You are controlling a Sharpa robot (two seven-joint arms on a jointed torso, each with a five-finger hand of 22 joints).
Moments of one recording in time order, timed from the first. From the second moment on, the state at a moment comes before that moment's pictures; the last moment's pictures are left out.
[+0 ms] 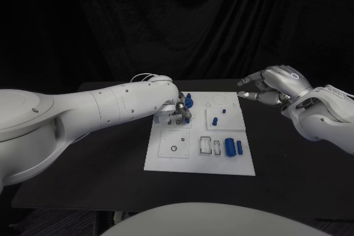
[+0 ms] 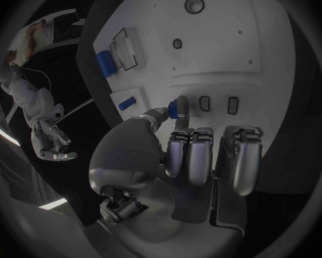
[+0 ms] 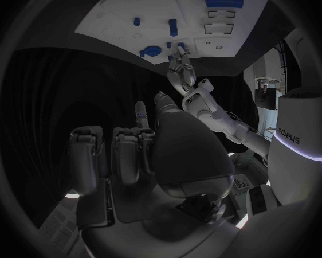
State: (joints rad) left arm 1.30 -0.36 -0.21 1.06 -0.92 0.17 -0.57; left_hand 1.14 0.00 0.27 0.12 0.49 1.03 0.04 0.33 0.77 1.47 -0.03 1.57 1.31 1.47 -0.07 1.57 1.31 0.01 1.47 0.04 1.53 1.31; right arm 1.35 -0.98 -0.25 1.58 -1.61 -0.65 0.02; right_hand 1.36 -0.01 -0.02 0.28 0.32 0.96 0.03 0.09 0.15 1.47 -0.07 1.52 1.31 1.47 -0.11 1.57 1.31 0.02 1.47 0.00 1.57 1.31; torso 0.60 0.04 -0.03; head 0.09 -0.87
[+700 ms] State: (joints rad) left arm 1.30 -0.40 -0.21 1.09 -0.92 0.17 -0.56; left_hand 1.13 -0.02 0.31 0.11 0.50 1.02 0.04 0.33 0.78 1.47 -0.03 1.57 1.31 1.47 -0.07 1.57 1.31 0.01 1.47 0.04 1.53 1.31; right arm 1.35 -0.98 -0.25 1.58 -1.61 -0.65 0.02; right_hand 1.37 -0.01 -0.02 0.28 0.32 0.96 0.03 0.09 0.15 1.47 -0.07 1.52 1.31 1.46 -0.11 1.57 1.31 0.02 1.47 0.00 1.57 1.31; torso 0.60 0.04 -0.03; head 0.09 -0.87
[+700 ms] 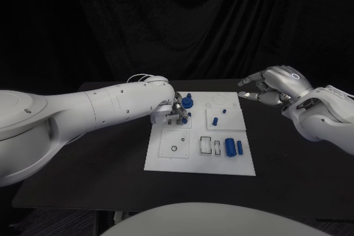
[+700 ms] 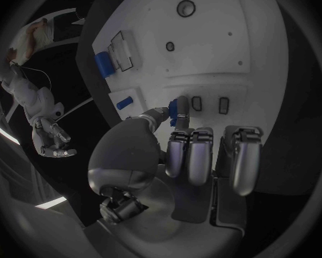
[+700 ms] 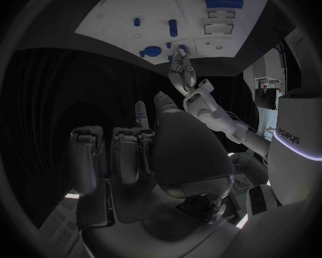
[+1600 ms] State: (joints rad) left arm 1.30 -0.48 -0.21 1.16 -0.92 0.13 -0.57; left_hand 1.12 -0.02 0.31 0.11 0.50 1.02 0.04 0.32 0.79 1.47 -0.03 1.57 1.31 1.47 -0.07 1.57 1.31 0.01 1.47 0.04 1.53 1.31; right arm 1.34 -0.99 -0.25 1.57 -1.61 -0.65 0.02; right_hand 1.37 -0.01 -0.02 0.28 0.32 0.96 0.03 0.09 0.15 1.47 -0.07 1.52 1.31 1.46 -0.11 1.57 1.31 0.02 1.47 0.00 1.57 1.31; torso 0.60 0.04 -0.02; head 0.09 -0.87
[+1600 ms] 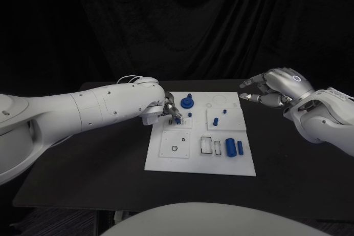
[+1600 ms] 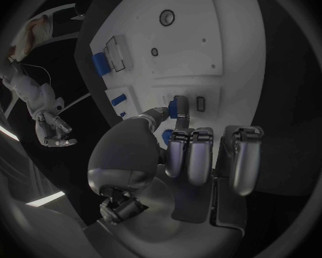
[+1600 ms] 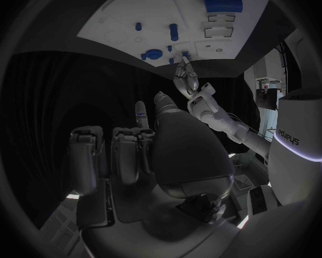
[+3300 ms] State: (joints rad) left arm 1.30 -0.49 -0.21 1.16 -0.92 0.13 -0.57; left_hand 1.12 -0.02 0.33 0.11 0.48 1.03 0.04 0.32 0.80 1.47 -0.03 1.57 1.31 1.47 -0.07 1.57 1.31 0.01 1.47 0.04 1.52 1.31; right arm 1.33 -0.99 -0.25 1.56 -1.61 -0.64 0.02; right_hand 1.37 -0.01 -0.02 0.28 0.32 0.96 0.03 0.09 0.15 1.47 -0.07 1.52 1.31 1.46 -0.11 1.57 1.31 0.02 1.47 0.00 1.57 1.31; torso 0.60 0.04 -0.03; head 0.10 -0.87
